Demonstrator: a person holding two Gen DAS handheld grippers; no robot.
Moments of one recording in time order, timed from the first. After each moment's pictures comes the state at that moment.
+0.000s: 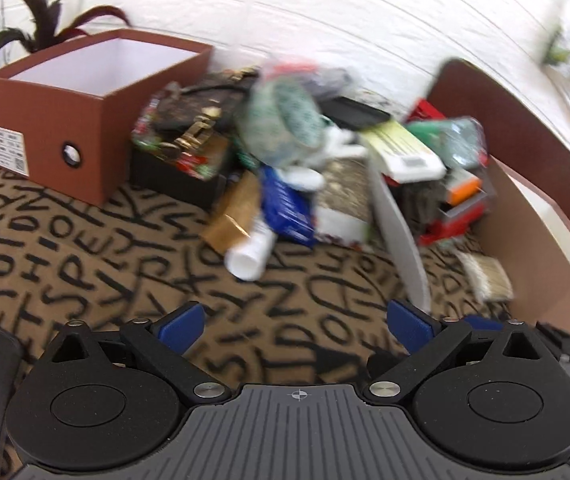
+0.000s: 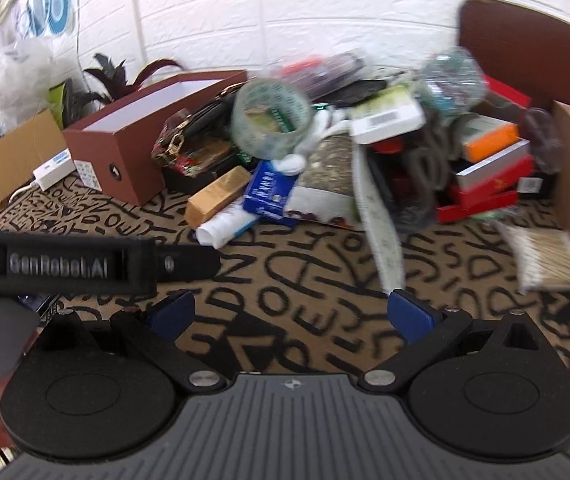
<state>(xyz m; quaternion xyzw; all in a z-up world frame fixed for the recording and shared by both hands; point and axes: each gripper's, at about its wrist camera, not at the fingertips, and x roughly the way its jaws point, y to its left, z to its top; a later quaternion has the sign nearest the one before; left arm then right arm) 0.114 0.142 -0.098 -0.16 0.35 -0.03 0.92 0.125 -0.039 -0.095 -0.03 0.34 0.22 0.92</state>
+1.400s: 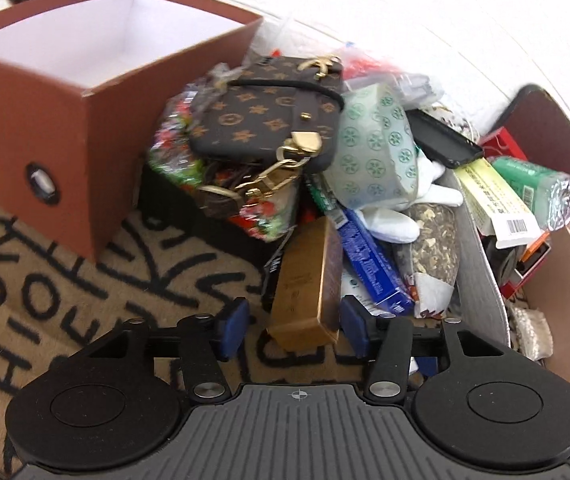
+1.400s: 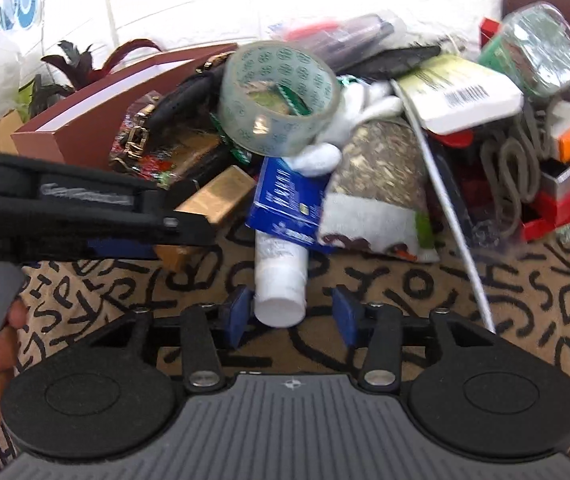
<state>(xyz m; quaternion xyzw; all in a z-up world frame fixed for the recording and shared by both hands) 0.211 0.206 -0.136 -0.21 0.38 -0.04 0.90 0.198 0.021 -0.134 -0.01 0.35 0.20 0.91</state>
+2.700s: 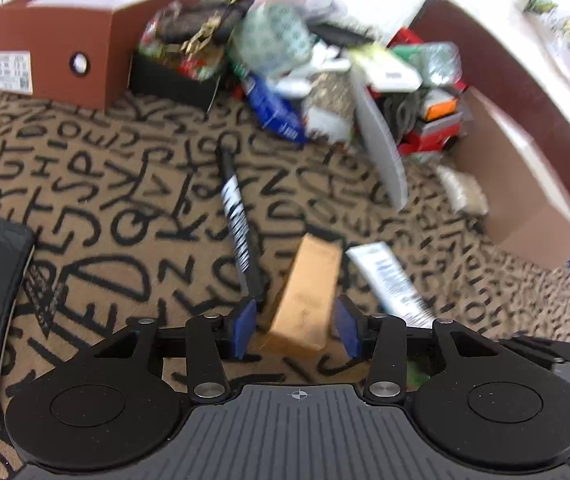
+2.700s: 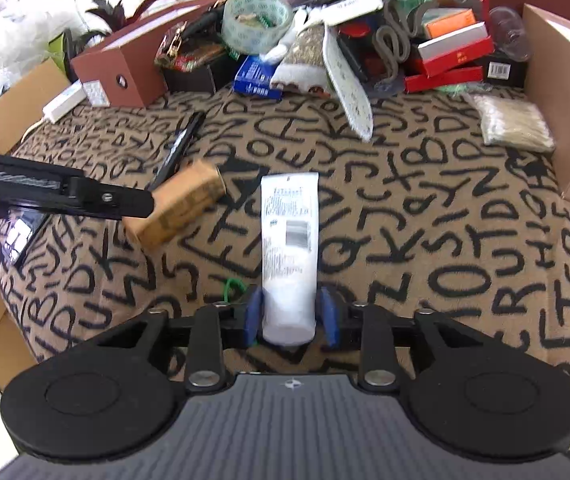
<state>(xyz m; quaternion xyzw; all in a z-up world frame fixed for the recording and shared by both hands) 0.060 0.138 -0.105 -0.17 0.43 -0.08 0.88 0.054 -0.097 -0.116 -0.01 0.43 0.21 0.88</state>
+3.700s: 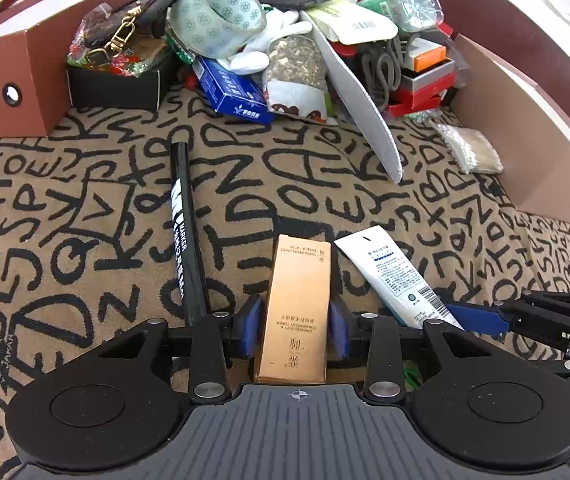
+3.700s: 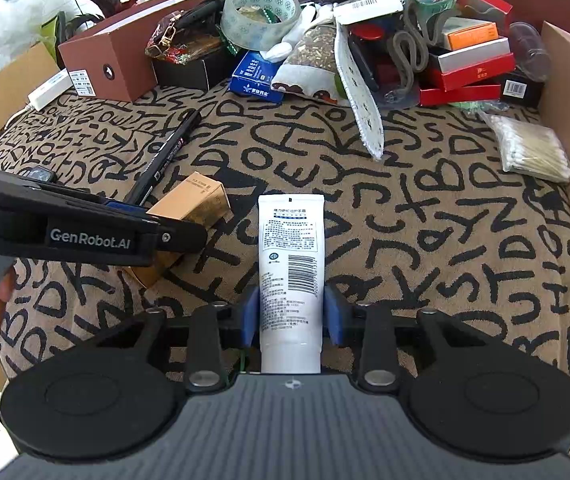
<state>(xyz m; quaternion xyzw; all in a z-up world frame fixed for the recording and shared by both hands) 0.101 0.095 -0.131 -0.08 0.46 -0.09 0.88 0.080 -0.075 -0.128 -0.05 0.43 0.21 0.88</state>
